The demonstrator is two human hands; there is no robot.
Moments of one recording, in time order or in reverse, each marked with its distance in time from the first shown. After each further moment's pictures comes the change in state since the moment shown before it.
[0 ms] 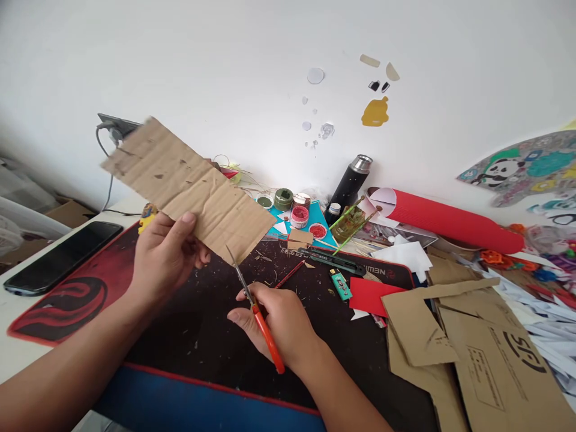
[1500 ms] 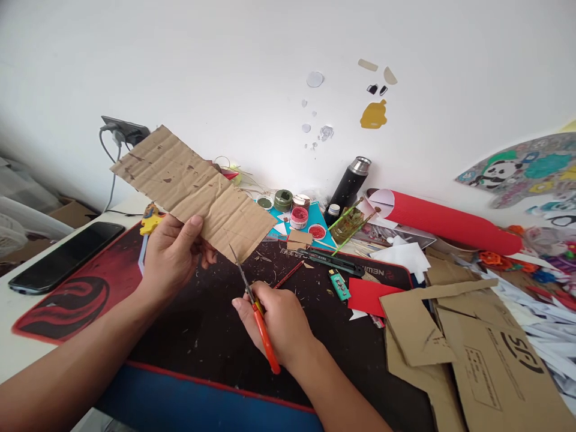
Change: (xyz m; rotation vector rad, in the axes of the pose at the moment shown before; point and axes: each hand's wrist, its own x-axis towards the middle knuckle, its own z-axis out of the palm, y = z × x) left_hand 0.002 -0.006 0.002 0.024 -0.033 0.003; right_hand 0.000 -0.012 0.002 -0.133 0.056 0.034
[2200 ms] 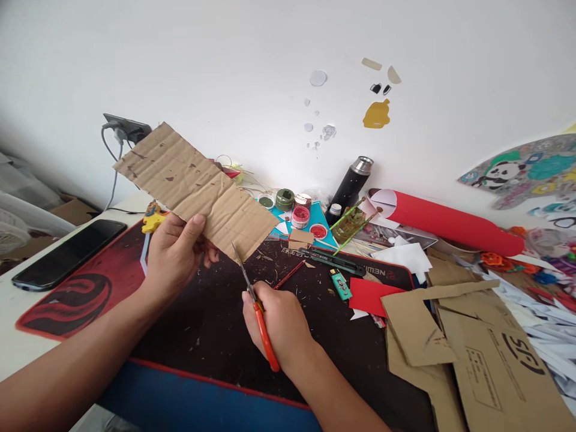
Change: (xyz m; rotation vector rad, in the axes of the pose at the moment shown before) left_hand -0.001 -0.004 -0.001 0.015 -0.004 0.008; right_hand -0.001 0.002 0.009 -0.115 0.054 0.007
